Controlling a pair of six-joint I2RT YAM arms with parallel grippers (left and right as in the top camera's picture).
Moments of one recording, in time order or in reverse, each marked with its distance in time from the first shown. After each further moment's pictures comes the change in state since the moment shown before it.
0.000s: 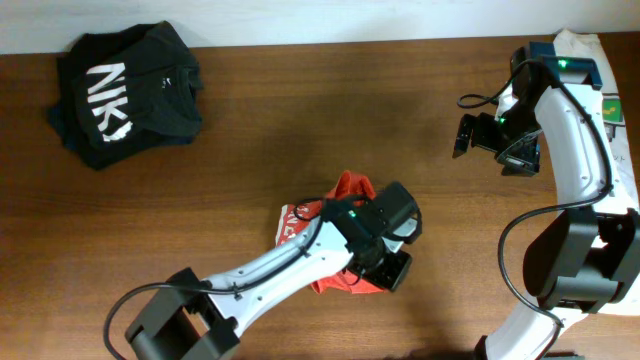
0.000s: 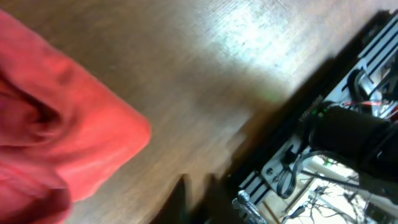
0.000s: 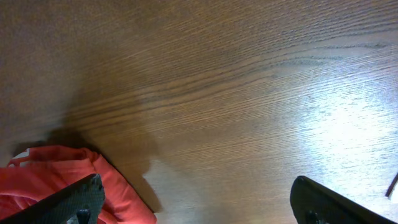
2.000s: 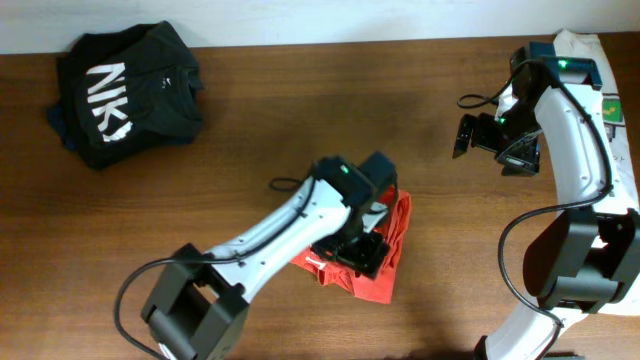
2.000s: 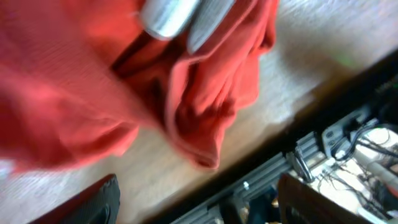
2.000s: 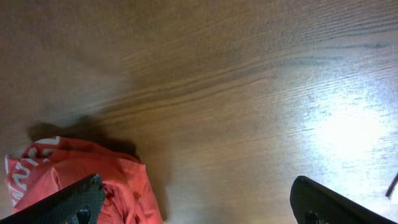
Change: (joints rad) left arm 0.119 0.109 0.200 -0.410 -0.089 0.136; right arm 0.000 0.000 0.000 0.001 -0.001 -0.001
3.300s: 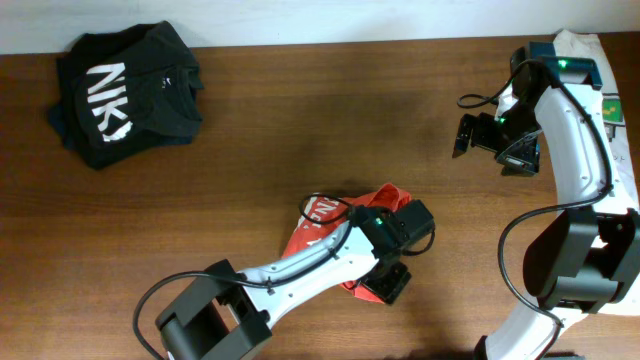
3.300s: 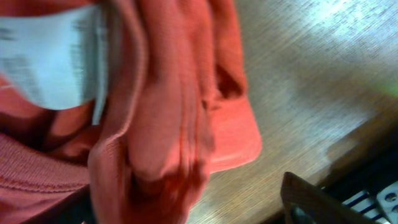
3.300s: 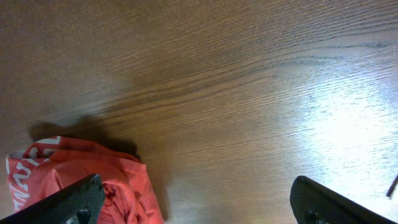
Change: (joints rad) left arm -0.189 -0.002 -0.133 0.265 -0.213 -0.083; right arm 0.000 0.000 0.000 0.000 -0.002 0.000
